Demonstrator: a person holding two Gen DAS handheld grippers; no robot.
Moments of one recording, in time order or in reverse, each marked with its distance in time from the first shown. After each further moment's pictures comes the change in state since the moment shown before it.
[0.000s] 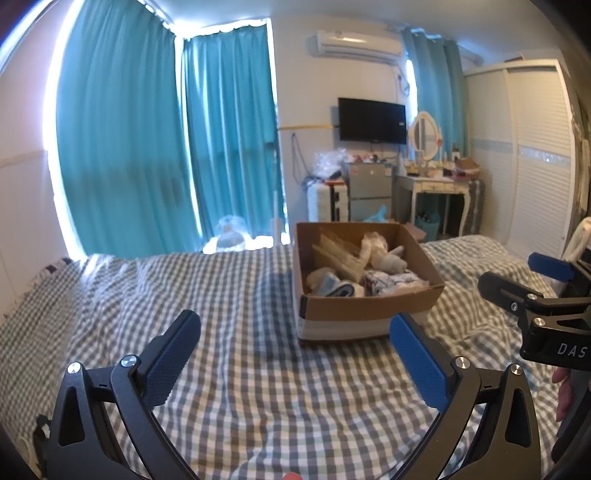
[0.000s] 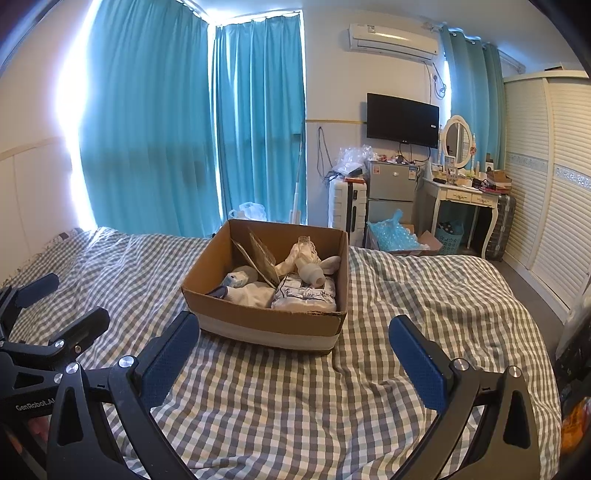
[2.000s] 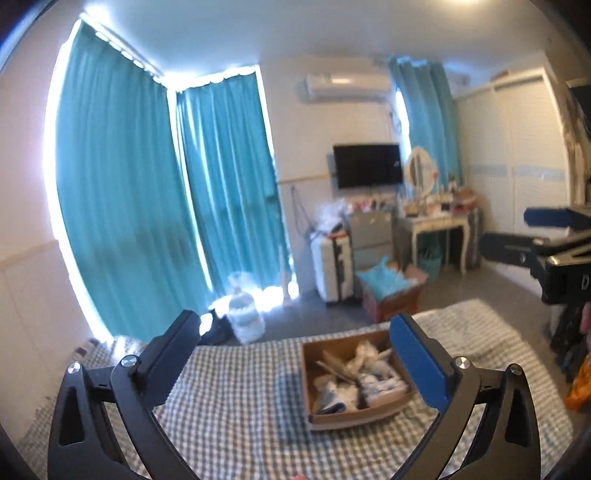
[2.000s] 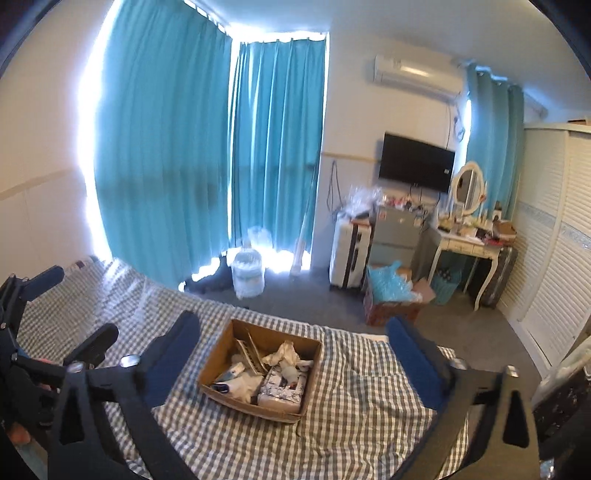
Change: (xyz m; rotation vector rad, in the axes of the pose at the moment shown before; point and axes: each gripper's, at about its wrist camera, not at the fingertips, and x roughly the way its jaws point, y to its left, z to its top) left arm -0.092 -0.012 0.184 0.074 -0.134 0.028; right arm -0.114 -0.020 0.221 -0.113 -0.050 0.033
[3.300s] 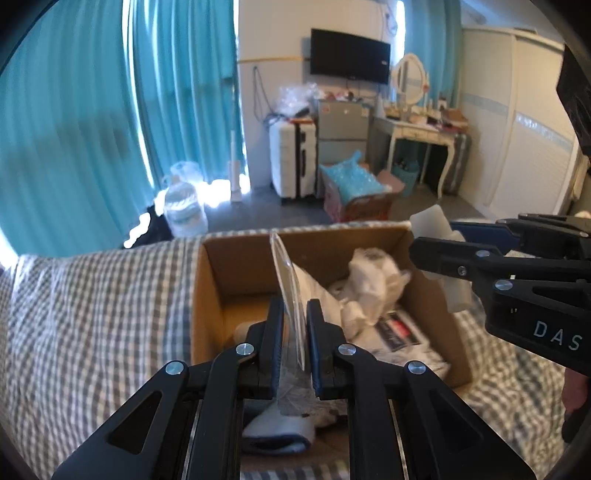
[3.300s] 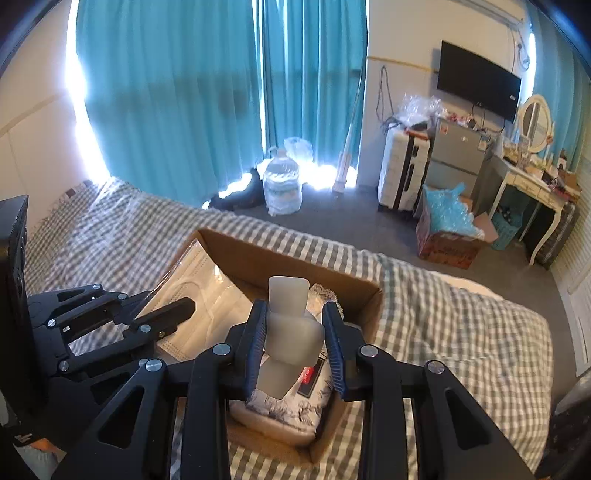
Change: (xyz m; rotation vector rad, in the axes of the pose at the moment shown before) left arm 0.279 -0.054 -0.131 -0.067 0.421 -0.179; right arm 0.312 -0.008 -0.117 -0.031 0.362 0.190
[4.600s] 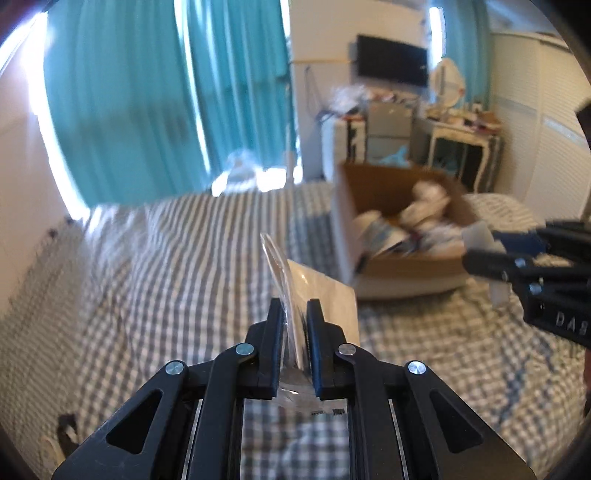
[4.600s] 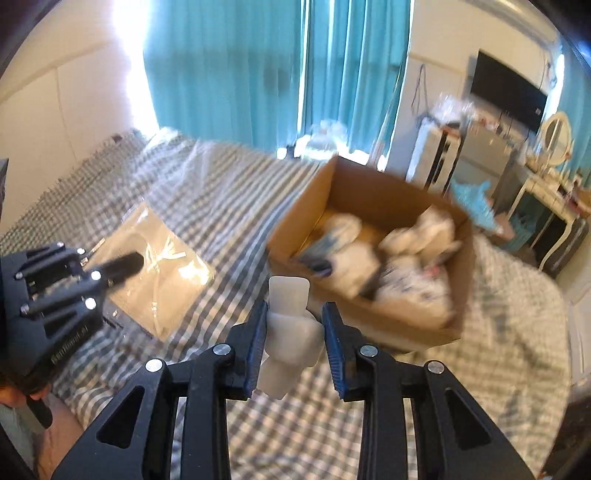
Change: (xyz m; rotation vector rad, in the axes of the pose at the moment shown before) left arm -0.148 0.078 -0.120 -0.046 -0.003 0.162; right arm -0.066 0.147 -0.092 -0.107 0.034 0.026
